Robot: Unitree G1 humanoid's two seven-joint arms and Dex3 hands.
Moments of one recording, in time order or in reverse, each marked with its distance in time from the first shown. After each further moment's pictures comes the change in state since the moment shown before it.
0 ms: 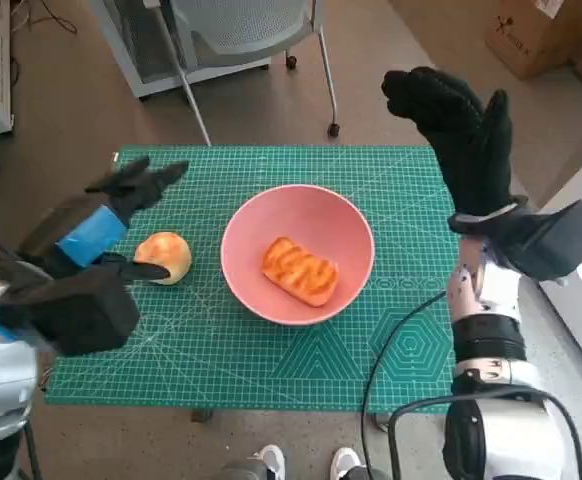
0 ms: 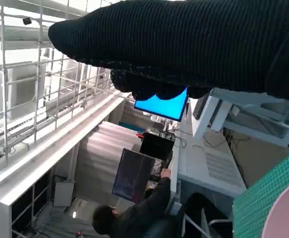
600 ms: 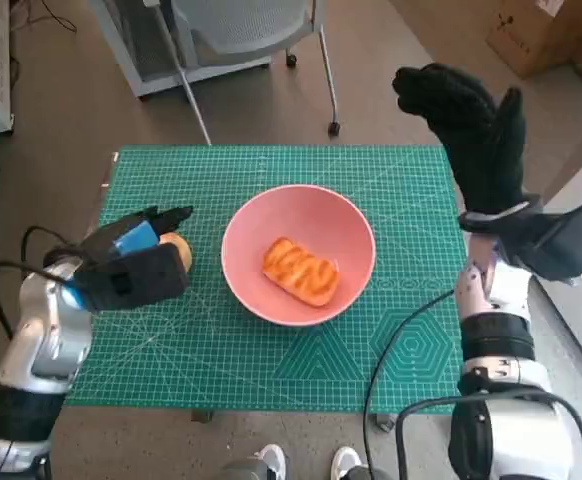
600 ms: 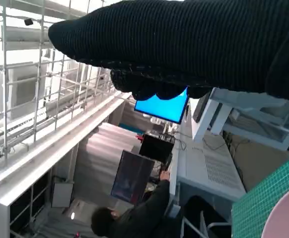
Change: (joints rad) left arm -0.161 -0.044 -0.240 0.398 0.182 0.065 0.029; right arm -0.002 -0.022 -0.017 -0.001 0.000 0.000 0.011
